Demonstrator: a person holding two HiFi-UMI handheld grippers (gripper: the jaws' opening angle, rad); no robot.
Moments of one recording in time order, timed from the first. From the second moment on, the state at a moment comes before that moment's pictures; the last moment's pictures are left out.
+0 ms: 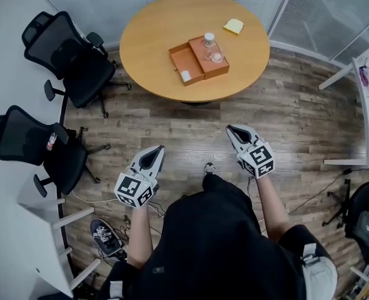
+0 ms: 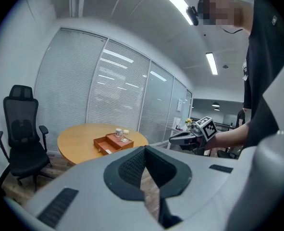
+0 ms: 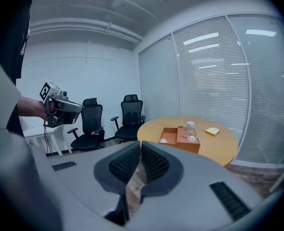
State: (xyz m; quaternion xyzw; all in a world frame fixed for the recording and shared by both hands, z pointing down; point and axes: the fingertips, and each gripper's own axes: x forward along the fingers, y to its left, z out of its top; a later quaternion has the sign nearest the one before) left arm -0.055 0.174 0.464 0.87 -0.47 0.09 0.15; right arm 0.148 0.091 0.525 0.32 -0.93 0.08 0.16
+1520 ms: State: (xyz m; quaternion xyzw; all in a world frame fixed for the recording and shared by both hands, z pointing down) left arm -0.040 0.042 0.472 0.87 -0.45 0.09 0.15; right arm 0.170 -0.017 0.554 0.32 -0.92 0.11 0.18
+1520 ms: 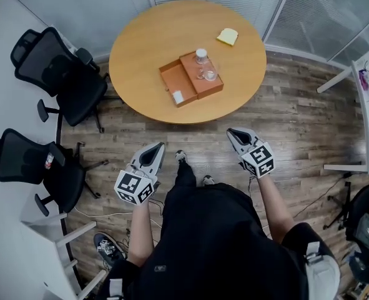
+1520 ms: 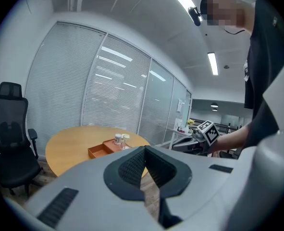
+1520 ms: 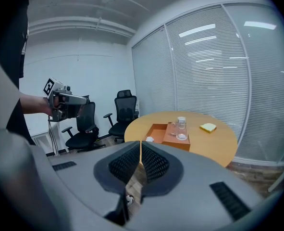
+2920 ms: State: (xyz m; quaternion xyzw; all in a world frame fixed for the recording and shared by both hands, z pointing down) left arm -0.153 -0.137 0.499 0.91 -0.36 0.08 0.18; right arm 0.022 -0.153 0.605 0.36 -0.89 0.11 0.25
